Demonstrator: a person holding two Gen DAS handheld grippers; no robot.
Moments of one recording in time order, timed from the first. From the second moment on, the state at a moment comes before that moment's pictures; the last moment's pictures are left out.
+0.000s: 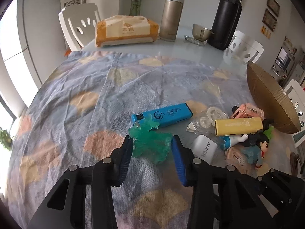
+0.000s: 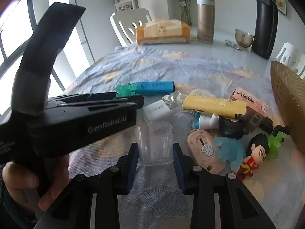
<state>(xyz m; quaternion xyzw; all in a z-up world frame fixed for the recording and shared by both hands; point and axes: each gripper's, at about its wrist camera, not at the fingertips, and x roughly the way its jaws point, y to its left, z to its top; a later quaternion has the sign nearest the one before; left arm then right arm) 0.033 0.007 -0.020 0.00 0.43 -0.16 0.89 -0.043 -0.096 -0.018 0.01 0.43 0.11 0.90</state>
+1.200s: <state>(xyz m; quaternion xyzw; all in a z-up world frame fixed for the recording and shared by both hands) -0.032 -0.129 0.117 0.02 0.27 -0.34 0.90 -0.151 -0.265 0.118 0.14 0.24 -0.09 0.96</state>
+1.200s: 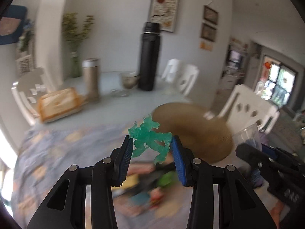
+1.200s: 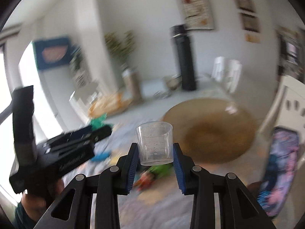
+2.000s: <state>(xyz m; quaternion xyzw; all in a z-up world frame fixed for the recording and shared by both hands) -0.001 -0.197 0.071 0.10 0.31 -0.34 0.88 -0.089 -0.320 0.074 0.13 0.36 -0.23 0.89</state>
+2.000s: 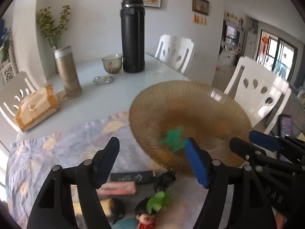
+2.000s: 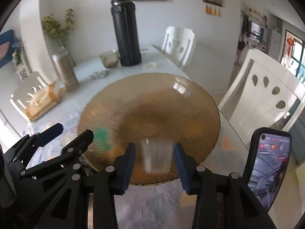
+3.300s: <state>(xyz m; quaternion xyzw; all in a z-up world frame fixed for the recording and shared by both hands) -0.020 -0.006 -0.012 0.09 0.39 -0.17 0.90 -0.103 -0.236 -0.013 0.14 0.39 -0.07 0.91</state>
